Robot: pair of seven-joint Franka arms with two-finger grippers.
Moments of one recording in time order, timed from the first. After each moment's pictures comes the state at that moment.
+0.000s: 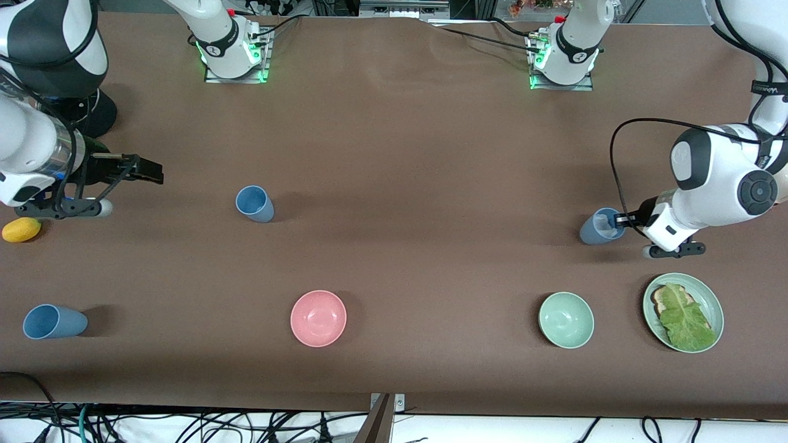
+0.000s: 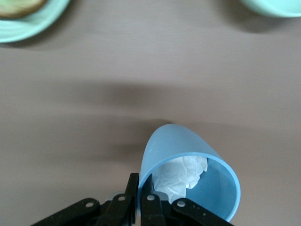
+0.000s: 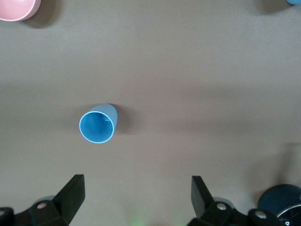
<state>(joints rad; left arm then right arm) 0.19 0.35 -0.15 -1.93 -0.06 2.09 -0.06 0.13 0.21 -0.05 -1.51 0.01 1.55 0.06</state>
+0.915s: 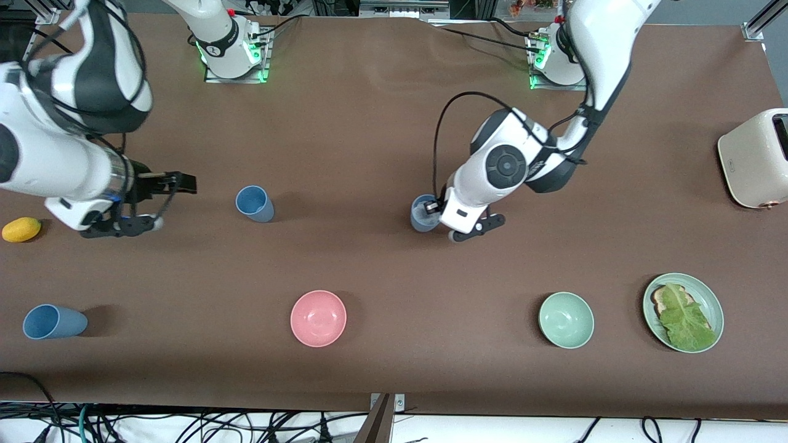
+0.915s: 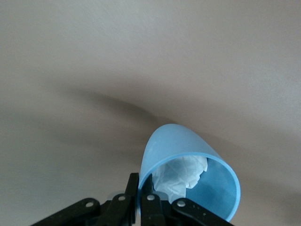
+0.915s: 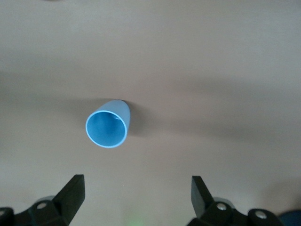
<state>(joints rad) -0.26 0.60 -0.39 -1.67 -0.09 2.22 -0.98 0.18 0.28 -0.04 -1.63 0.05 1.67 -0.02</state>
